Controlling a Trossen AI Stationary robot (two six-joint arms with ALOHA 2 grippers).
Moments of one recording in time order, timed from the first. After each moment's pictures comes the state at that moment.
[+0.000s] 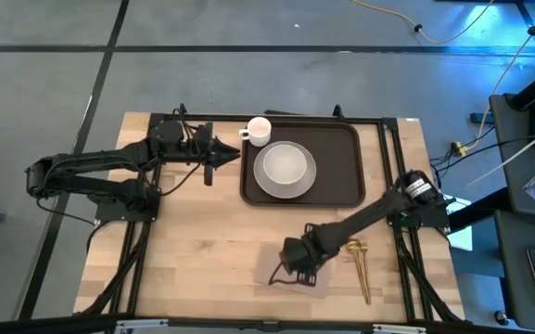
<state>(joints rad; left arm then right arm) 0.33 0.94 0.68 0.13 0.20 -0.14 0.47 1.97 1.40 -0.82 -0.01 0.68</state>
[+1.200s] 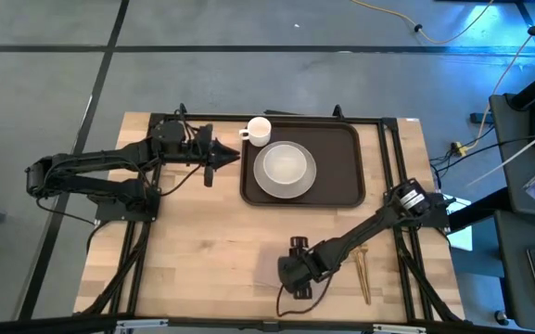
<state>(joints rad) 0.33 0.94 0.68 0.08 0.20 -0.14 0.55 2.08 1.37 -0.54 0.12 0.49</state>
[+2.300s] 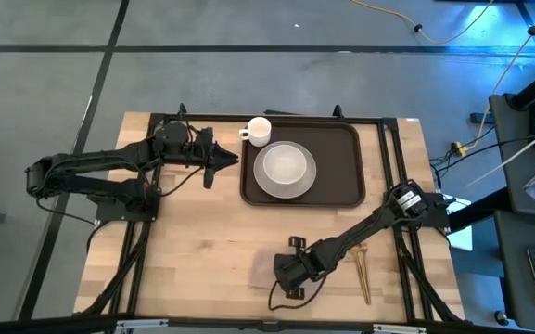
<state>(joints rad) 0.33 0.94 0.68 -0.01 0.20 -0.14 0.54 2.11 1.38 -0.52 0.14 0.62</state>
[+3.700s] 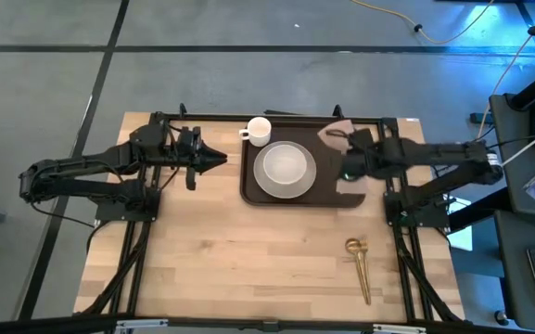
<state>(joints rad) 0.28 0.76 0.68 -0.01 0.20 -0.25 0.01 1.31 1.30 -1.41 0.66 1.24</state>
